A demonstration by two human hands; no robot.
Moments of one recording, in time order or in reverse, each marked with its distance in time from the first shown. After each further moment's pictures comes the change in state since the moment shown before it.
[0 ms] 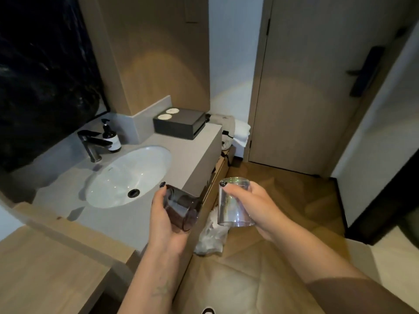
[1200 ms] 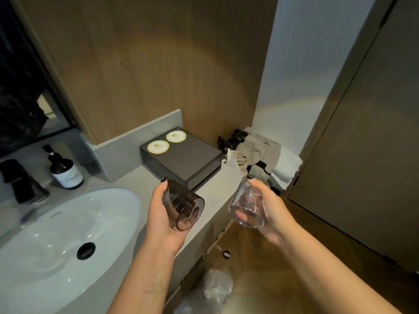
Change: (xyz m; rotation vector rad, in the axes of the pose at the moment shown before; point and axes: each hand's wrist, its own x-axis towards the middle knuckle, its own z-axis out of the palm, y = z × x) left_hand 0.403 0.038 0.254 -0.196 0.249 0.132; right_hand 0.532 -0.097 -0.091 0.289 -0.235 0.223
